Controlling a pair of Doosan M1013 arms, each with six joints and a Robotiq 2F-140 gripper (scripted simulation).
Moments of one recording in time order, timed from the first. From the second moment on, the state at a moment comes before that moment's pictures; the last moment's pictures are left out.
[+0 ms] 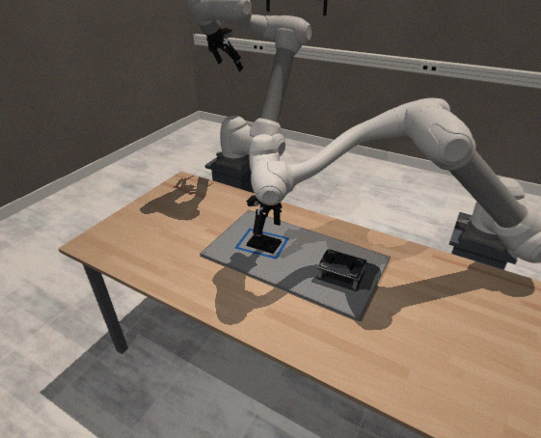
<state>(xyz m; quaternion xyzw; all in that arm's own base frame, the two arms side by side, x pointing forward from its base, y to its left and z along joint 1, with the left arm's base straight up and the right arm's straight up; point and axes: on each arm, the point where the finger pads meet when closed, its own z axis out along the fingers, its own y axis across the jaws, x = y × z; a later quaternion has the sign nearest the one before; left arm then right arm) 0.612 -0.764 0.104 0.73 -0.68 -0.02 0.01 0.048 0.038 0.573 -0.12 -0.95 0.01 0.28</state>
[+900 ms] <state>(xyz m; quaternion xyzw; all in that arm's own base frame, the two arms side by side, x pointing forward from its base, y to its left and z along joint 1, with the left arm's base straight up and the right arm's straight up) 0.590 -0.804 0.093 0.75 -0.66 0.00 0.00 0.048 0.038 0.573 -0.12 -0.95 0.01 0.28</state>
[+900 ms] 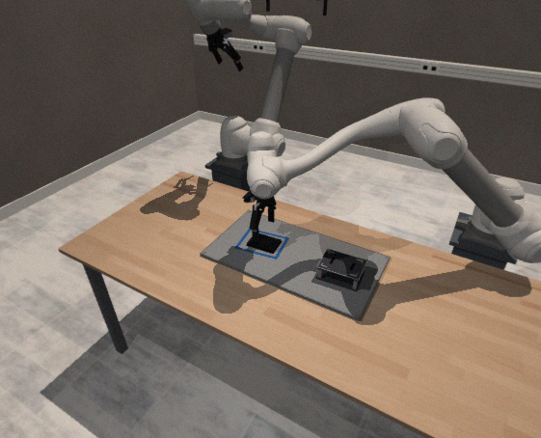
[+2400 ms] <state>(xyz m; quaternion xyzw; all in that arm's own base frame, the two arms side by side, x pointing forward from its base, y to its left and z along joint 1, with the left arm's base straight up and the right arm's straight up) 0.590 -0.803 0.039 0.75 -0.66 0.00 0.00 0.048 0.038 0.573 -0.12 -0.95 0.01 0.28</state>
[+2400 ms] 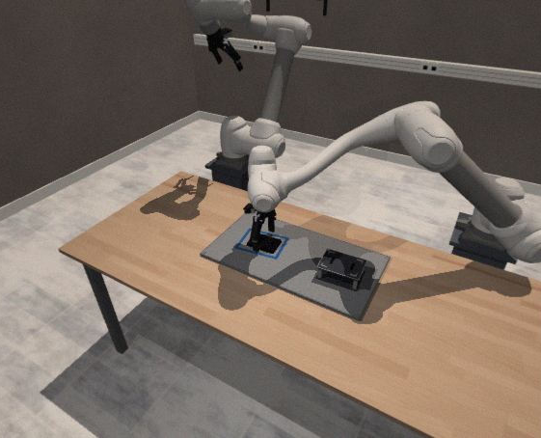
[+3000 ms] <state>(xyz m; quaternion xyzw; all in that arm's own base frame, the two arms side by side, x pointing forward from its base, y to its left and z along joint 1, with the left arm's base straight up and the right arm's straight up) 0.590 -0.803 0.039 0.75 -0.66 0.00 0.00 0.048 0.038 0.573 -0.12 -0.95 0.01 0.28</state>
